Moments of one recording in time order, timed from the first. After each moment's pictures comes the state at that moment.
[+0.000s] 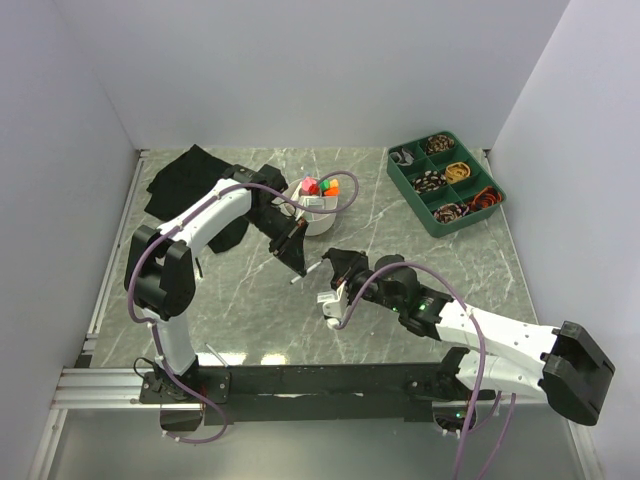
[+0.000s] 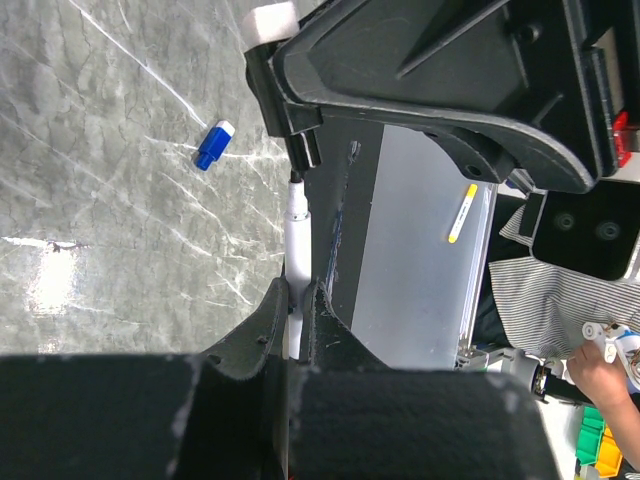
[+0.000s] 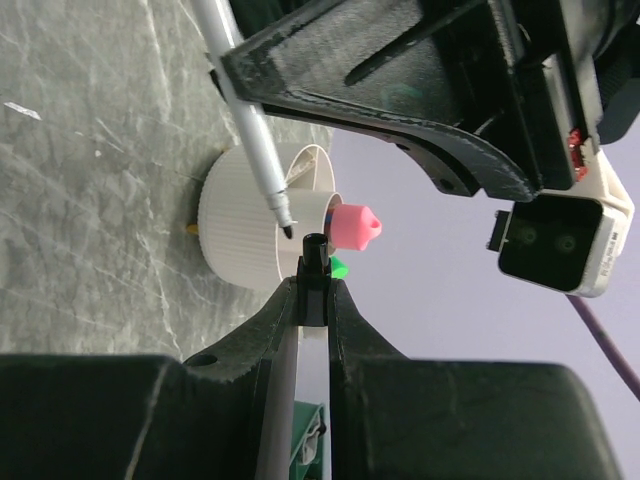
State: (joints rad) left arm -0.49 1.85 1.60 -1.29 1.03 0.50; right arm 0.91 1.05 0.50 0.28 -0.09 -1.42
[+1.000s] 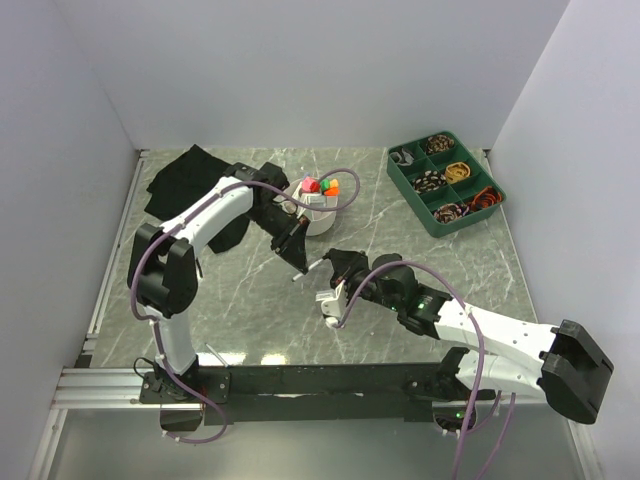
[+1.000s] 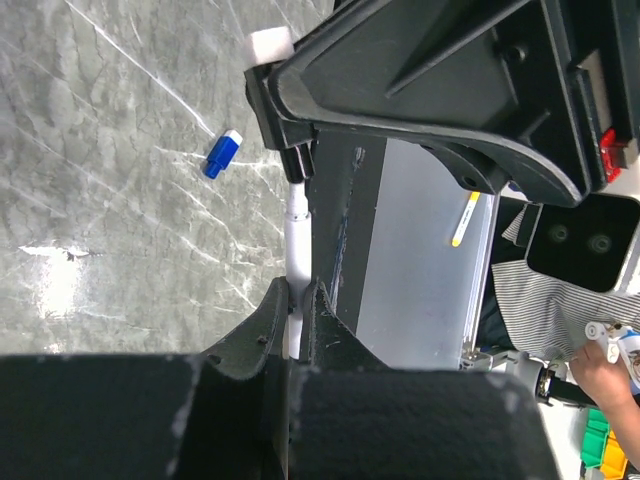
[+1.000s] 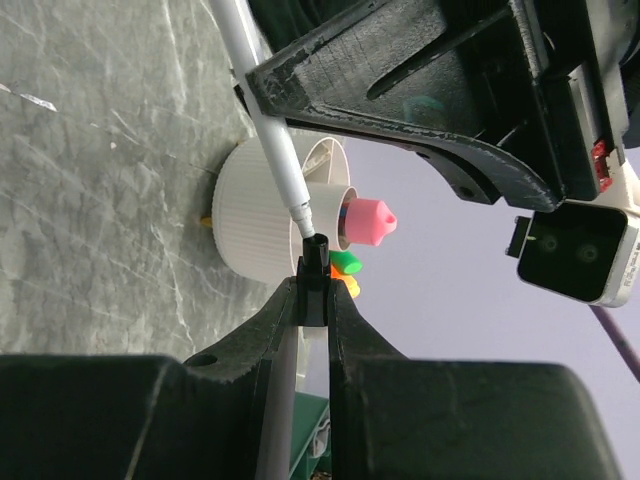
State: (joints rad) left arm -0.49 1.88 1.63 -1.28 1.03 0.50; right arm 0.91 1.06 0.52 0.25 -0.07 -1.40
